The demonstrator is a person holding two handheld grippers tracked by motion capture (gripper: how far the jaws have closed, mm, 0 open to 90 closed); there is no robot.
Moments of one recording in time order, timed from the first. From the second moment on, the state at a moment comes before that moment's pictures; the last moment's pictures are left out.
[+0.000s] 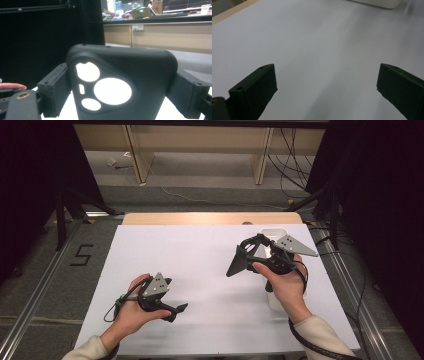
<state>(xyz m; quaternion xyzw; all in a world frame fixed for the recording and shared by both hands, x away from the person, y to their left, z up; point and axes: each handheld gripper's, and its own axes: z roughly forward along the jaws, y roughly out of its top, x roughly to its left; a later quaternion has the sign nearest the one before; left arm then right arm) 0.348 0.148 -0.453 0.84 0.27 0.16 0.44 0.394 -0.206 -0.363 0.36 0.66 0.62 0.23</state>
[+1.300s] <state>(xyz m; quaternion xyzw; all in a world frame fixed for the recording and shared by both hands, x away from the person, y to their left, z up) 0.349 0.149 -0.453 0.84 0.27 0.16 0.44 0.397 -0.223 -0.353 0.37 0.64 0.62 0.24</state>
